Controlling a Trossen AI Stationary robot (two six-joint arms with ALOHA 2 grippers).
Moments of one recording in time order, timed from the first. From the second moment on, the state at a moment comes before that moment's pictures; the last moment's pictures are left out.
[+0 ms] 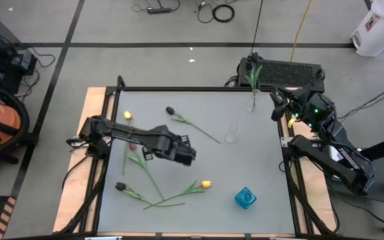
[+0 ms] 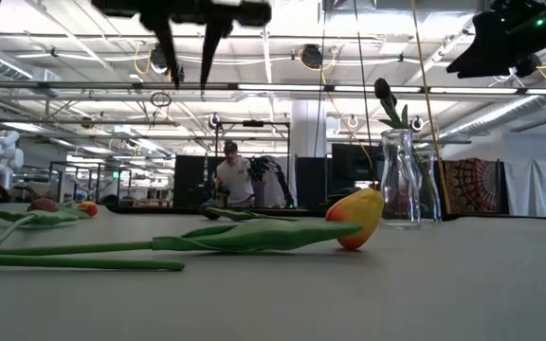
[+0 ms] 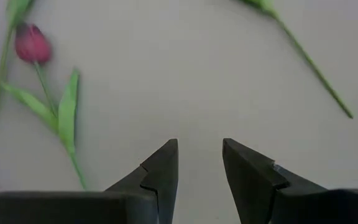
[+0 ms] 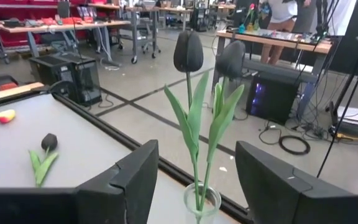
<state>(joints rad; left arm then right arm) -0.21 1.91 1.82 -1.54 -0.33 -2.09 -0.84 0.31 0.59 -0.43 0.07 -0.01</state>
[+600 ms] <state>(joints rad) 0.11 1.91 1.52 -0.94 -0.19 -1.89 -0.84 0.31 0.59 -0.44 0.07 -0.01</state>
